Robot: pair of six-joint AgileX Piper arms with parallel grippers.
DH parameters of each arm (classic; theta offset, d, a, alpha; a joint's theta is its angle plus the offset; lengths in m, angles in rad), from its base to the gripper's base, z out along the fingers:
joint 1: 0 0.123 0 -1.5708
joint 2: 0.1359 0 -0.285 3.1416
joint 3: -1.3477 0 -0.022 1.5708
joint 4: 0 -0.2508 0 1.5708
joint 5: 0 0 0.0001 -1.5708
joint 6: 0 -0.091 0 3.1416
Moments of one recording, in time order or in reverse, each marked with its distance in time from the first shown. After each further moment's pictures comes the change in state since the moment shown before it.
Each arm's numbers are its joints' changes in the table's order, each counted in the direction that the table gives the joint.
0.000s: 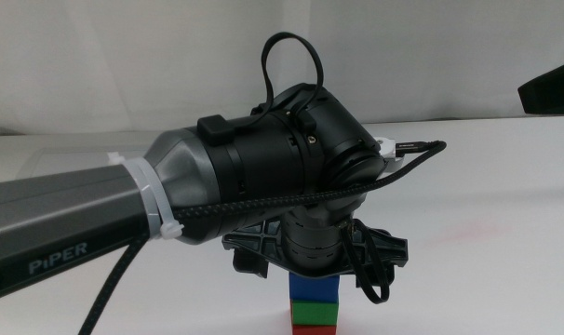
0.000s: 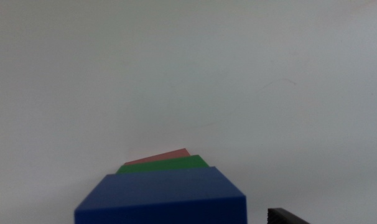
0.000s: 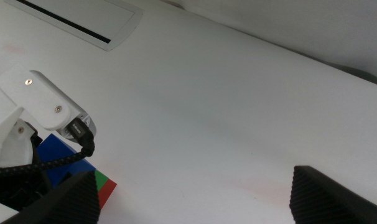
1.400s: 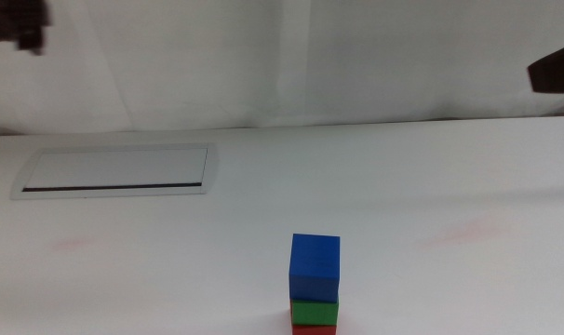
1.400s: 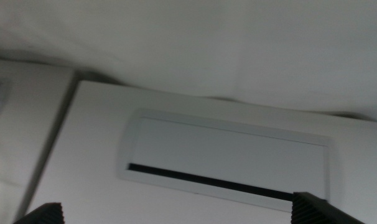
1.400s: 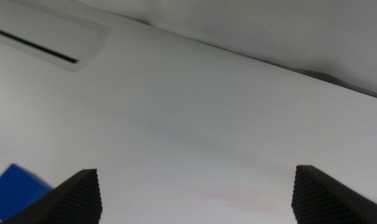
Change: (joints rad) left arm 0.888 -0.315 0.134 -0.133 -0.098 -0.559; right arm 0.000 0.000 0.000 0.068 -0.076 -0.083
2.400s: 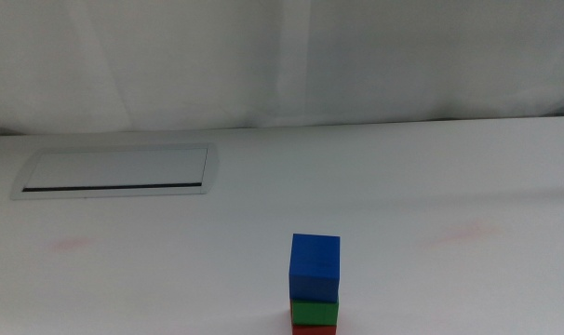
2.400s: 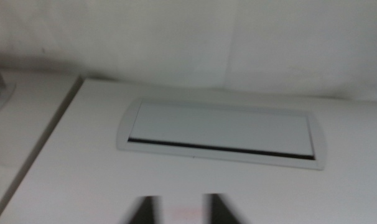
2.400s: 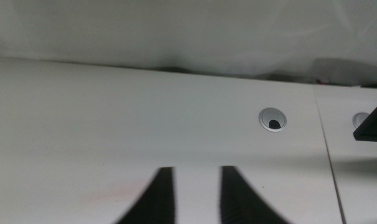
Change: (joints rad) left arm 0.111 -0.780 -0.965 0.050 -0.548 -0.044; right arm -0.207 -0.140 0.000 0.274 0.006 -0.172
